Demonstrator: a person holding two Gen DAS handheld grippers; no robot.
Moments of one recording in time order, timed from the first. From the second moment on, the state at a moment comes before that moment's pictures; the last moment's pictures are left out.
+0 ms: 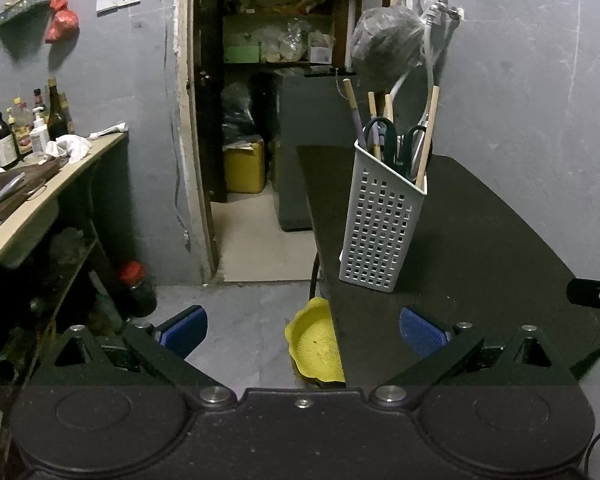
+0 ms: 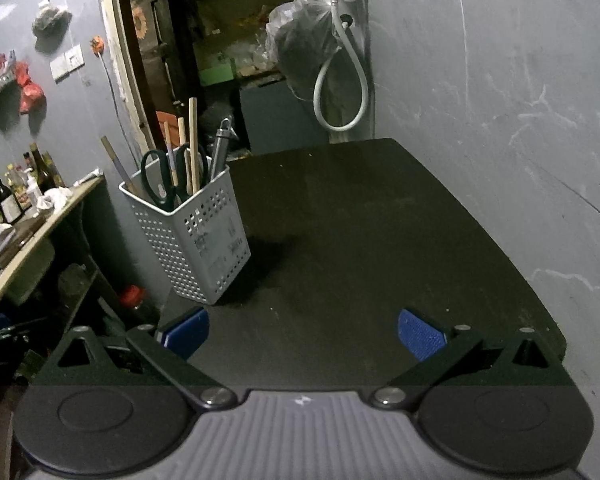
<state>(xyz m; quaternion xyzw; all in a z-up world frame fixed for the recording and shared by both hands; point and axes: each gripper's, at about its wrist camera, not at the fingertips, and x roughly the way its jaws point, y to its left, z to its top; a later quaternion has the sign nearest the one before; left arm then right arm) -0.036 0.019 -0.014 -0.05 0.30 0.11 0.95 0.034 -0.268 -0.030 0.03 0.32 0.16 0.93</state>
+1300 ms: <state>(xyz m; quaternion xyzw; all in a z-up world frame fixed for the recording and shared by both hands) -0.032 0.060 -0.020 -0.04 0.28 0.03 0.96 -0.005 -0.210 -0.004 -0.02 0.29 0.14 0.95</state>
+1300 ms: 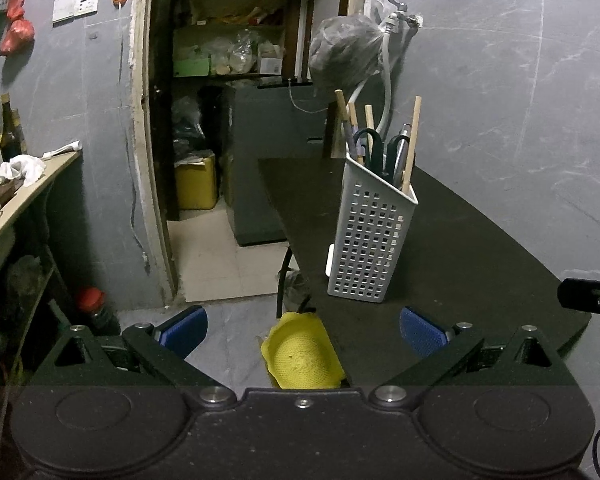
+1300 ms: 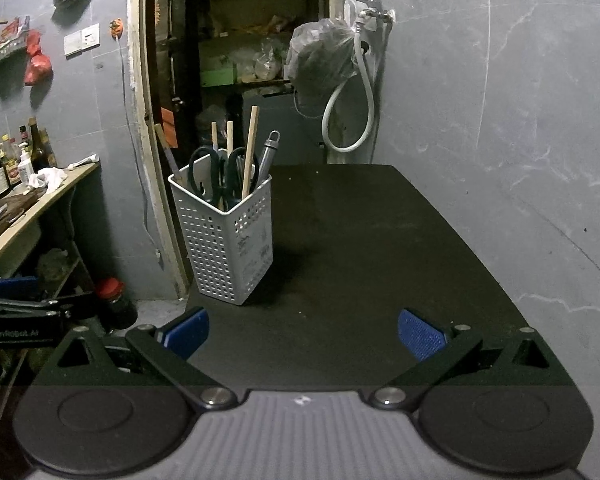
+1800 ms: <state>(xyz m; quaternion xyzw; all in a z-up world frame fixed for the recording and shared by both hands) -0.032 0.060 -0.020 -0.04 0.28 0.03 0.96 0.001 -0.211 -0.007 -0.02 0.30 0.14 0.94</state>
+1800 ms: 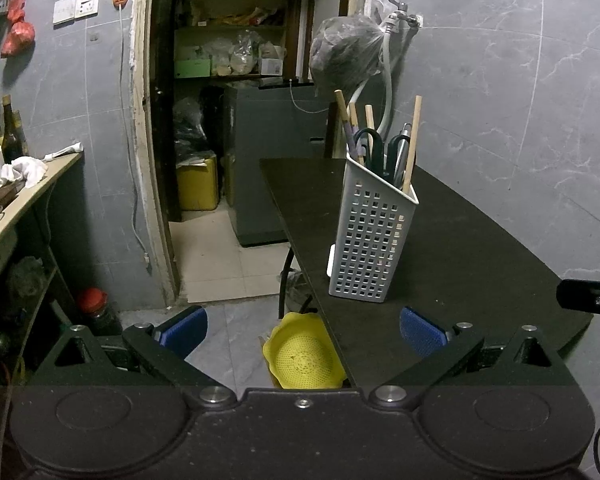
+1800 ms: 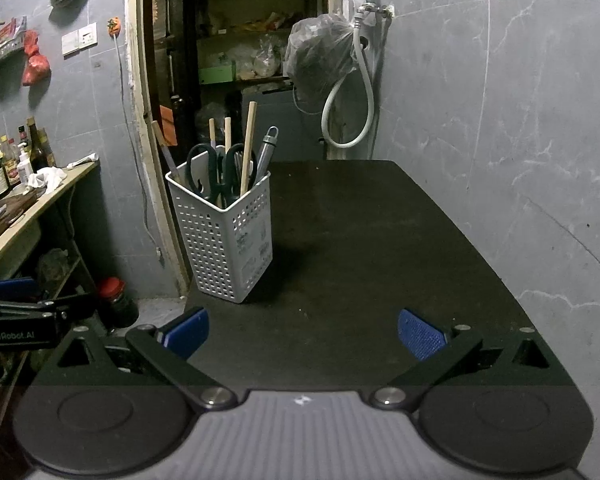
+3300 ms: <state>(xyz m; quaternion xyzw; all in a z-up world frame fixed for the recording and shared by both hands) -0.032 0.060 -0.019 -0.04 0.28 0.03 0.96 -0.001 -0.212 -0.009 -0.02 0.29 0.14 0.95</state>
